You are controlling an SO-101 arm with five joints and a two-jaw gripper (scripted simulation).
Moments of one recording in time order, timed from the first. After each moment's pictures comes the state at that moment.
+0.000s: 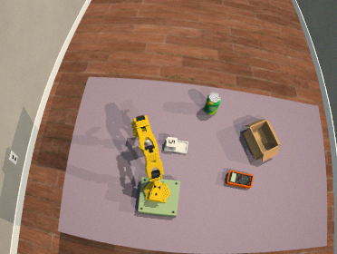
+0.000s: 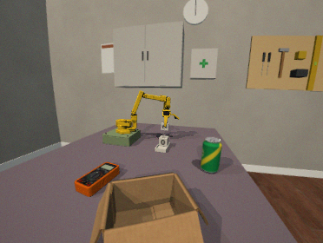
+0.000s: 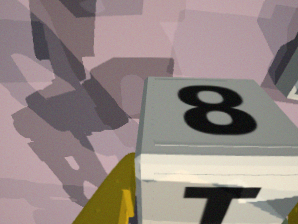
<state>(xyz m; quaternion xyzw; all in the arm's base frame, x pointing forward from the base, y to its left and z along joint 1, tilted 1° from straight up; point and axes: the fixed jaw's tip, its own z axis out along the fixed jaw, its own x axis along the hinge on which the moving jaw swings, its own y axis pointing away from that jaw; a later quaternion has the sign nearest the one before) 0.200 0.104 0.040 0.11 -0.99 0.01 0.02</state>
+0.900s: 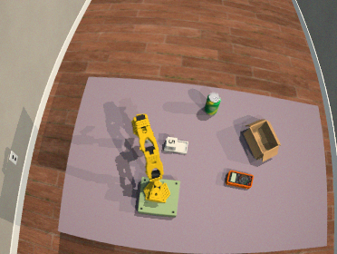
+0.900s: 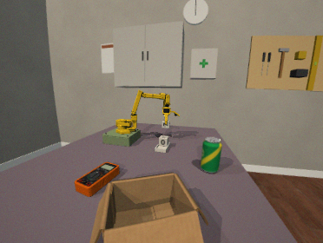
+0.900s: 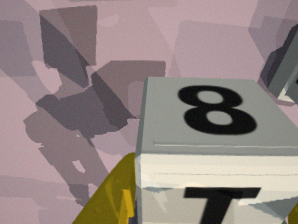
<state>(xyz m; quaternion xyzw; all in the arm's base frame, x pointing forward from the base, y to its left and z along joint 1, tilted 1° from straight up) 0.204 0.105 0.055 0.11 -0.99 0.00 0.00</state>
